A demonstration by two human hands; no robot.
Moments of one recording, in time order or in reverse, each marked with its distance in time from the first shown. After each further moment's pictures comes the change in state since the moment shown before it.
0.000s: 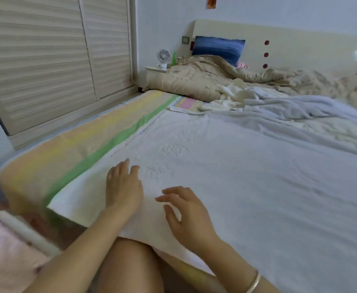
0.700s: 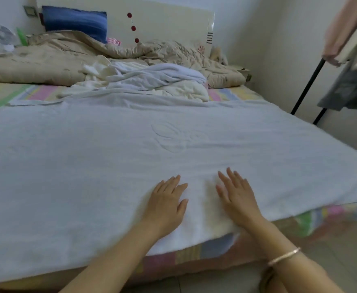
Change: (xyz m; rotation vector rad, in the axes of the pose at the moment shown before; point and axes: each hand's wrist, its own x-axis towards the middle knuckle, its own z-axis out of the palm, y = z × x) left_hand -0.166 0.375 0.059 -0.405 -0.356 0.927; right_hand -0.285 0.205 -0.275 -0.547 0.026 0.931
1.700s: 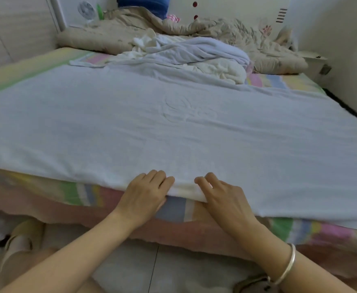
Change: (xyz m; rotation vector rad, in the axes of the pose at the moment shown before) left_hand -0.041 0.104 0.041 0.568 0.316 0.004; right_hand -0.031 0.074 -0.024 -0.213 0.186 -0.810
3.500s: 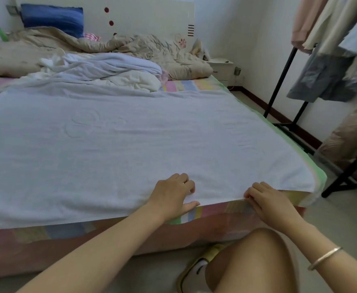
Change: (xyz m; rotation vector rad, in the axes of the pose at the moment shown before) left_hand 0.153 0.240 0.021 -0.380 -0.253 0.168; right_hand -0.256 0.261 -0.029 0.001 -0.043 0.360
